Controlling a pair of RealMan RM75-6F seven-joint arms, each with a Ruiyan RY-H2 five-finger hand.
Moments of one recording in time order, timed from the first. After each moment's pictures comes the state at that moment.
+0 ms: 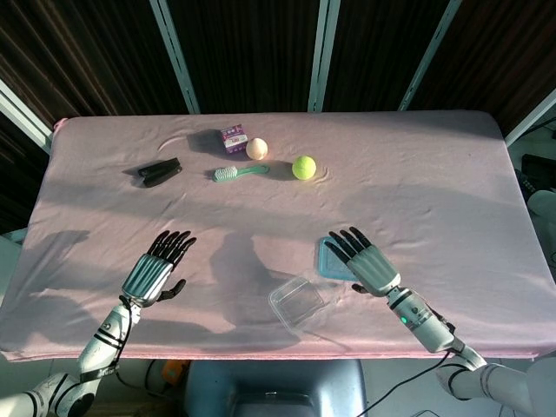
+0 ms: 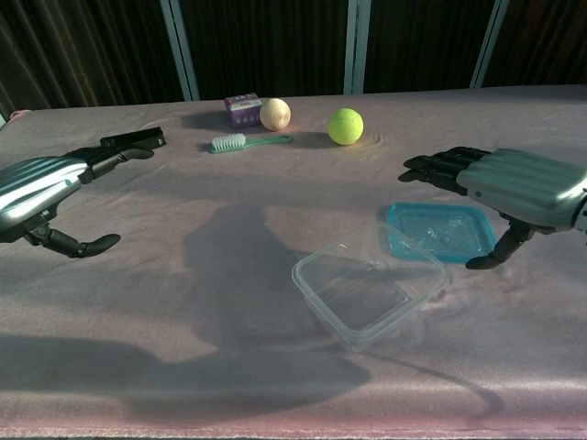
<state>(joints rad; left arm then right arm) -0.54 -1.51 0.00 -1.33 1.50 1.22 0.03 0.58 -1.56 -0.01 -1.13 -1.62 1.12 -0.11</state>
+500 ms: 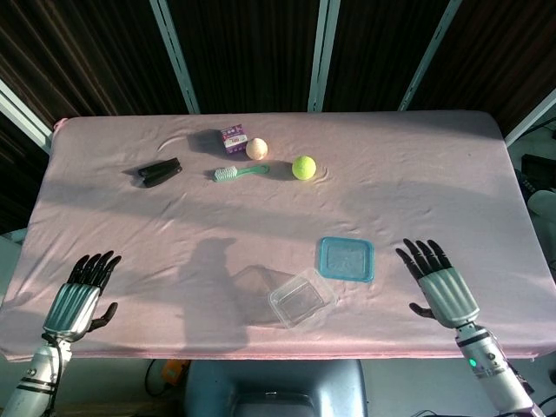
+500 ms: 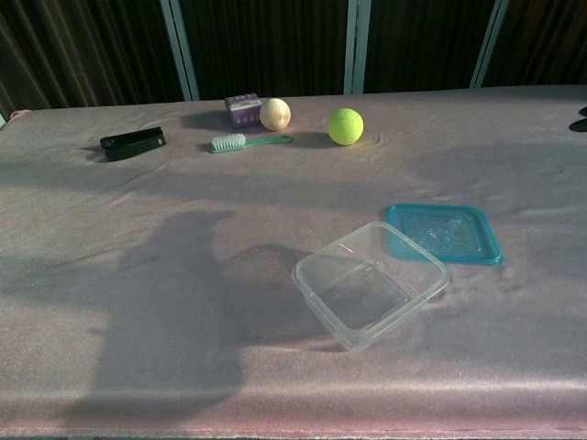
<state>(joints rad) -0.29 -1.20 0.10 -1.65 1.42 1.41 0.18 0.28 -1.22 -0.08 -1.56 -1.52 1.44 -0.27</state>
